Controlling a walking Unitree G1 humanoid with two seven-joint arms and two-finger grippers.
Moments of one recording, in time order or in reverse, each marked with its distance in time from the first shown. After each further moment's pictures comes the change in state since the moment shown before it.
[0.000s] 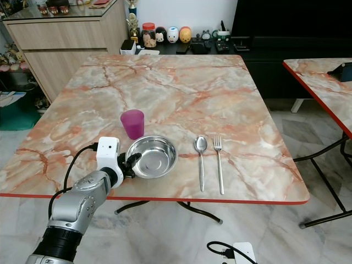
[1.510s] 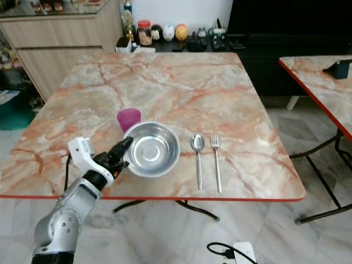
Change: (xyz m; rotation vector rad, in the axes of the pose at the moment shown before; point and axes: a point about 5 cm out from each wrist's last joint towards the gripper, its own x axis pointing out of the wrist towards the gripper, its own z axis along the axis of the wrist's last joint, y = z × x) left arm -0.042 0.009 0.025 -0.506 -0.386 -0.125; right arm 0.000 -0.002 0.000 -0.023 0.003 0.009
